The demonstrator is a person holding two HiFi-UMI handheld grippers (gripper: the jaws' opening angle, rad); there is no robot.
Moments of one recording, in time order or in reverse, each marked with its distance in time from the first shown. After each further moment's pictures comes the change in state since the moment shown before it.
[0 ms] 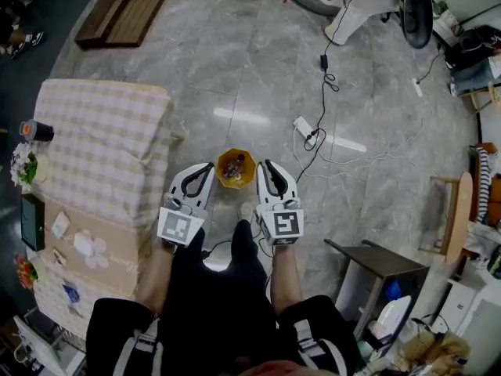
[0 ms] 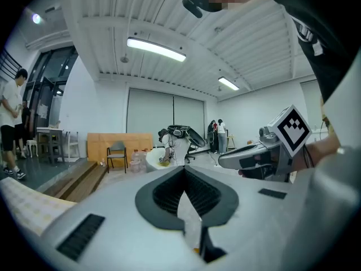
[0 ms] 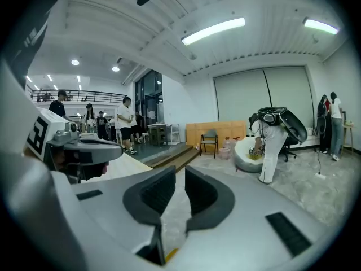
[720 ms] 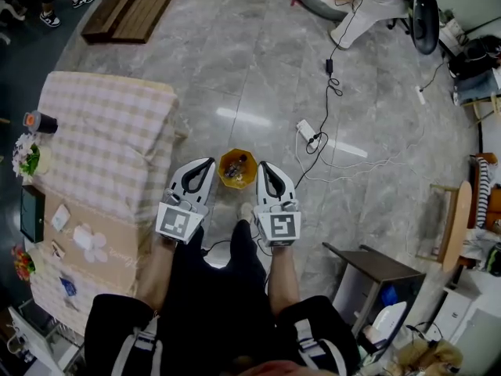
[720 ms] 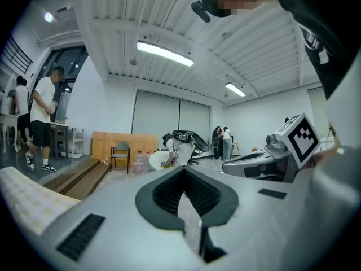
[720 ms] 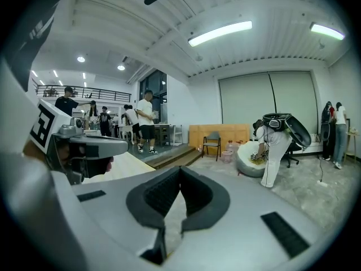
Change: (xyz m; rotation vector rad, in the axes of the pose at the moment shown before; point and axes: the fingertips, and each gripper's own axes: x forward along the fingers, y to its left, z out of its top) left arm -0.003 0.015 0.012 -0.066 -0.047 0.049; right arm 0.006 0.017 0.010 -0.061 -0.019 0.028
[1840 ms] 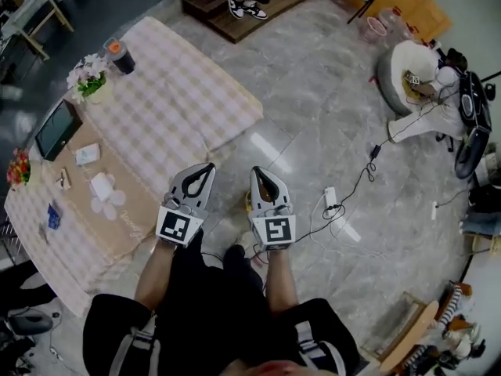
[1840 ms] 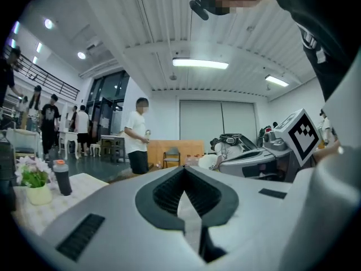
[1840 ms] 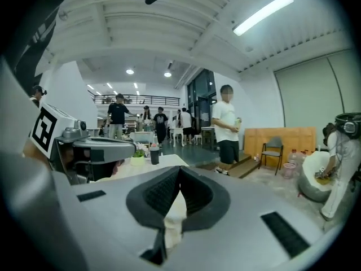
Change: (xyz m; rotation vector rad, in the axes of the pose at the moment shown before) left arm -0.151 0.131 0.012 -0.021 -0.044 0.485; right arm 0.094 0.200 0.059 -0.139 -0.040 0.529
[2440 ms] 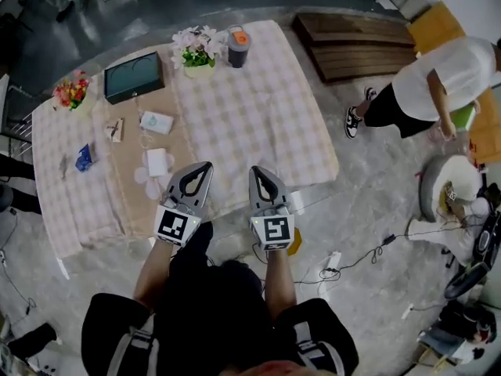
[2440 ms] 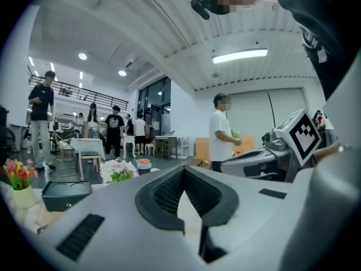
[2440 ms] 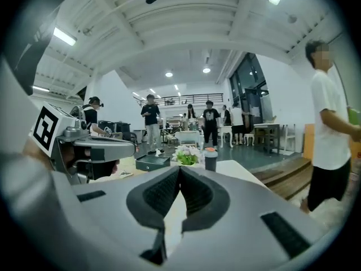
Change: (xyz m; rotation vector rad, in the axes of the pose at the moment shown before) left arm -0.147 0.195 -0.014 -0.036 0.014 0.502; right arm 0.162 0.201 0.029 -0.085 -0.002 0.494
